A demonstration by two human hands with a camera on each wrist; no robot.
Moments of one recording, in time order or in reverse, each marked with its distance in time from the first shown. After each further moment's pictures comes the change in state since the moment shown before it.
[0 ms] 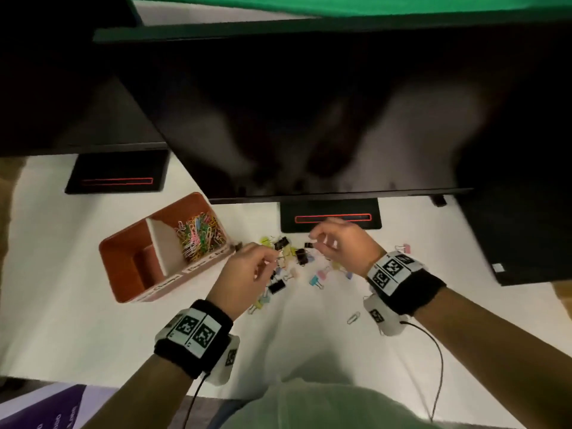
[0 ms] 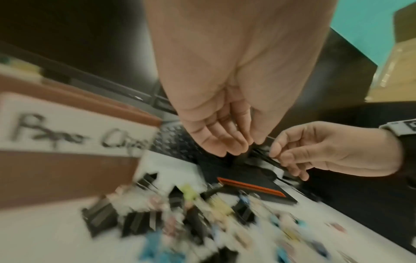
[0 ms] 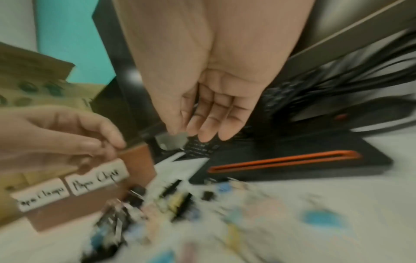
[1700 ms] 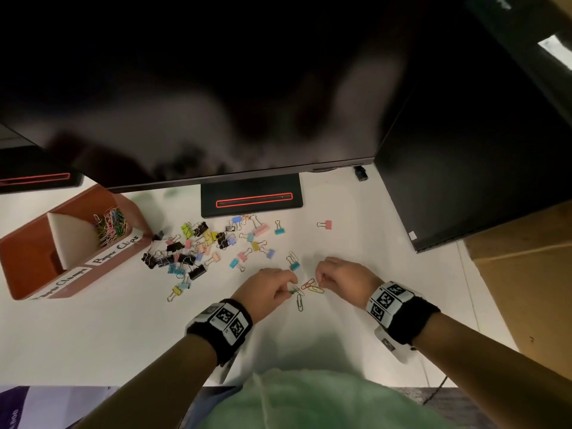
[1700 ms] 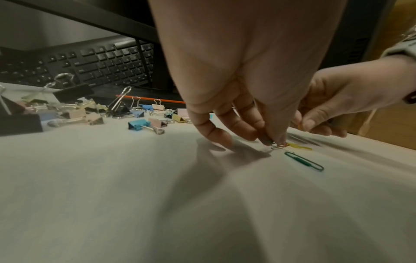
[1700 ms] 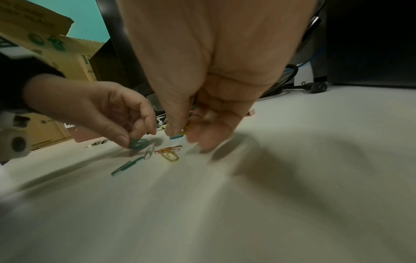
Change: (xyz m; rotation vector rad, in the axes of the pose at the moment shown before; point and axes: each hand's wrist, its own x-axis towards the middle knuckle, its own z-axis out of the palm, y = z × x) left_hand 0.007 0.078 0.181 0.124 -0.442 0.078; right_hand -0.154 0.135 -0.009 -0.097 -0.238 0.158
